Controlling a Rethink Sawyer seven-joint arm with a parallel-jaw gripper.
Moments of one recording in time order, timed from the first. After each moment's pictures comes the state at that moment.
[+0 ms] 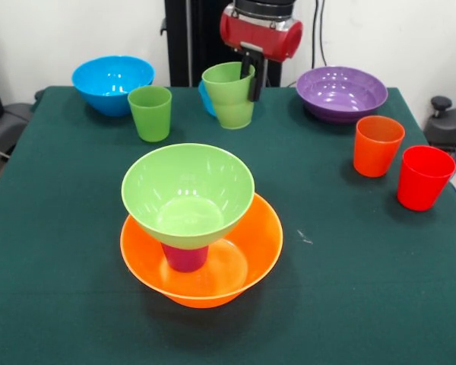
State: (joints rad) arm -0.20 -0.82 -0.04 1.91 -0.10 0.33 2.24
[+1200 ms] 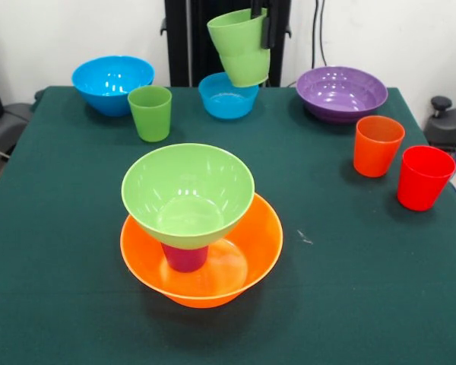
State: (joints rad) arm -0.28 -1.02 0.06 1.88 -0.02 0.50 2.24
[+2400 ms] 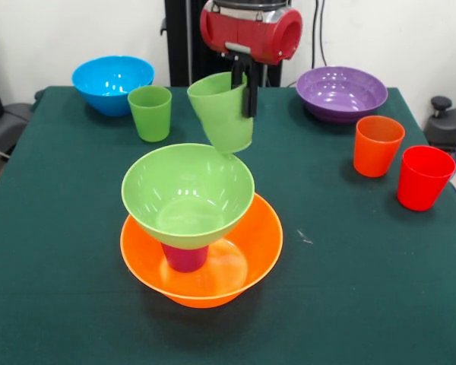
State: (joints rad) arm -0.30 -0.79 0.07 1.66 -0.02 0.51 2.24
